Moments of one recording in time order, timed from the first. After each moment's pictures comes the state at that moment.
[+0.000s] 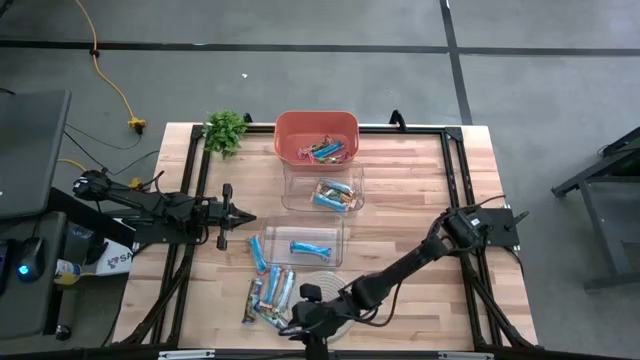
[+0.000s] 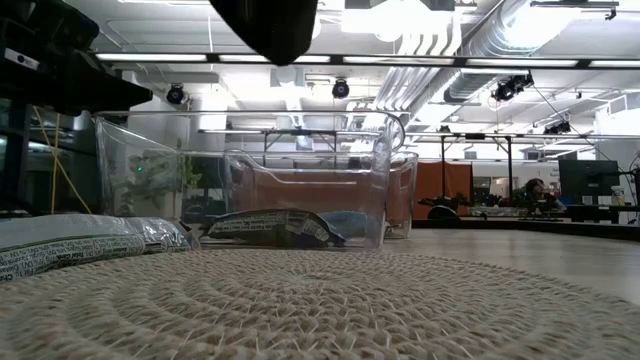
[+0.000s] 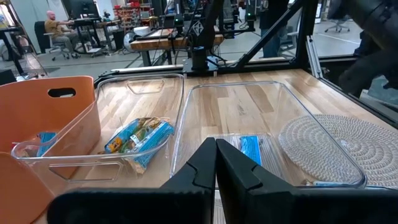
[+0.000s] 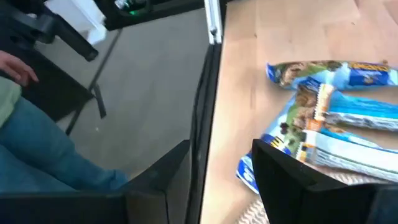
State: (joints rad) left arm -0.29 0.16 0.01 0.06 -0.30 0.05; right arm 0.55 2.24 1.73 -0.04 0.12 0.52
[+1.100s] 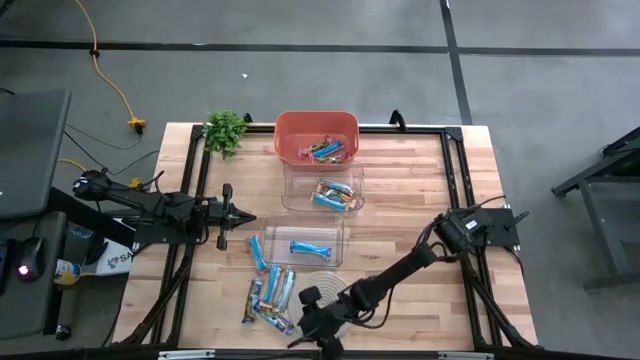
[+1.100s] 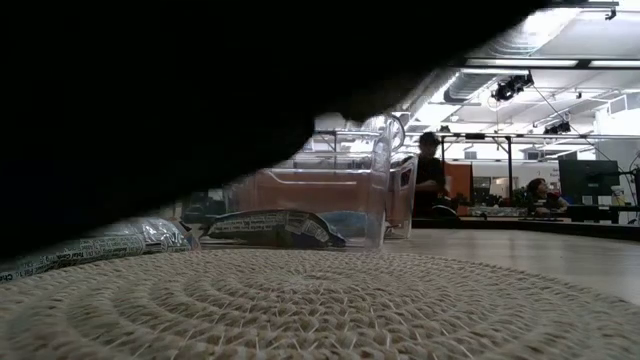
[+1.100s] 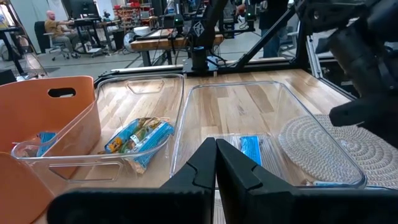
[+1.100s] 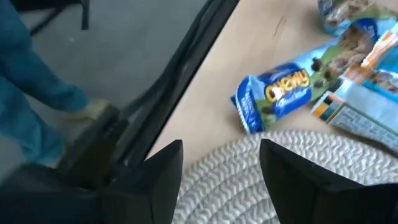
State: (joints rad) left arm -0.29 0.16 0.01 0.06 -0.30 0.05; right arm 0.55 2.32 1.64 0.00 0.05 0.12
